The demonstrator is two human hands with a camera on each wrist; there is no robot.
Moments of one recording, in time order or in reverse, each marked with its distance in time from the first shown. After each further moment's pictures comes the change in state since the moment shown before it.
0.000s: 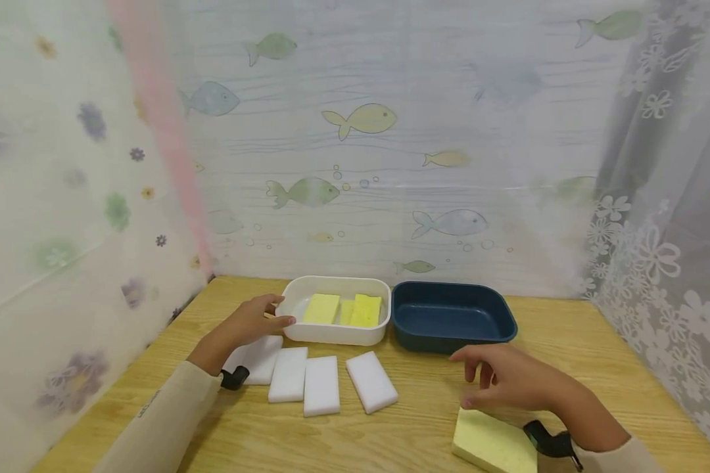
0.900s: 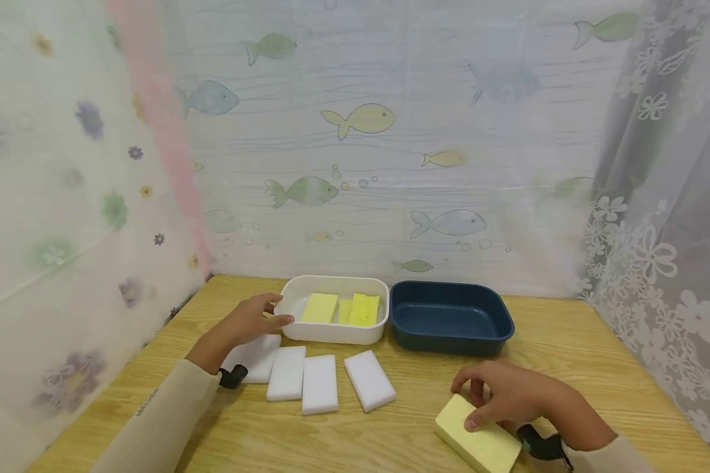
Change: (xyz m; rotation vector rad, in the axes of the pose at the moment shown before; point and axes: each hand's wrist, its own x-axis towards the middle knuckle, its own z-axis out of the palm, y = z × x) left_hand 0.000 0.003 -0.001 0.006 -0.012 -0.006; right_hand -0.002 0.013 0.012 0.138 -0.183 0.025
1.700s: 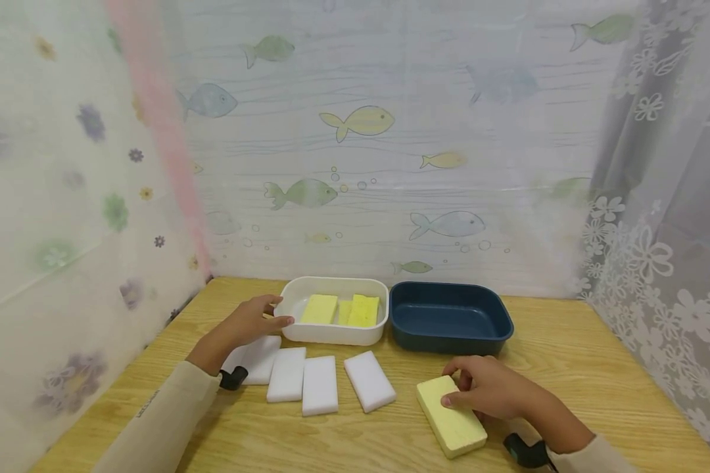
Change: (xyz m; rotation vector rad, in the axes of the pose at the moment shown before) left_hand 0.000 -0.002 0.000 -0.008 0.007 0.000; right_hand 0.021 -0.006 0.014 -0.168 0.233 0.090
